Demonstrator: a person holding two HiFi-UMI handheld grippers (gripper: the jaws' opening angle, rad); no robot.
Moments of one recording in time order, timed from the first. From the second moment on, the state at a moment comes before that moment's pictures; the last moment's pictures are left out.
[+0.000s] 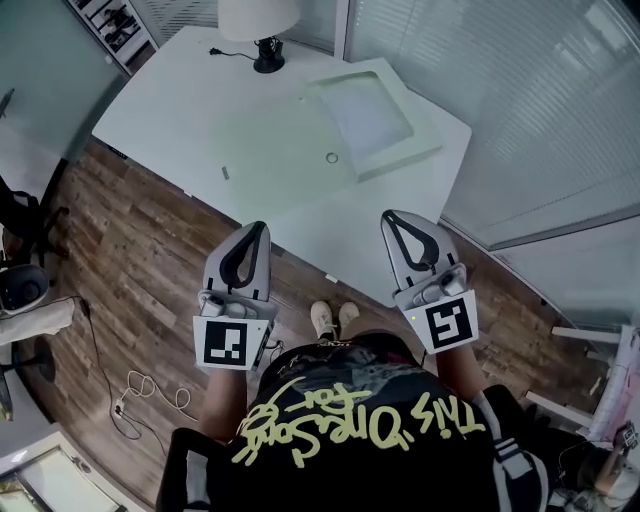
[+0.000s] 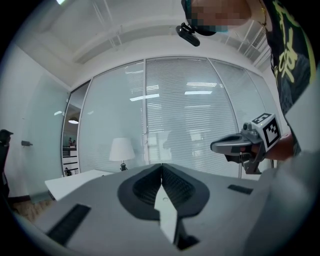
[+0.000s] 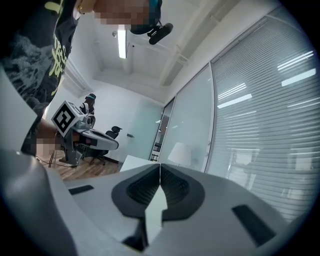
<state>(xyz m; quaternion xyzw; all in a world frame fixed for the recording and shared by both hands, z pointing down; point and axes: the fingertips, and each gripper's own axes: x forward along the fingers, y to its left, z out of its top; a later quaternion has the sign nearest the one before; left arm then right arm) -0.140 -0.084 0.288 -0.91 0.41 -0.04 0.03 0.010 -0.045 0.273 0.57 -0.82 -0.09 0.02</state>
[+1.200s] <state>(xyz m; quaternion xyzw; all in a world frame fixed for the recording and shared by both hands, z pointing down) -0.085 -0.164 0.315 -0.91 0.41 -0.08 0.02 0.095 -0.100 0.284 0.60 -0.79 -0.08 0.04</state>
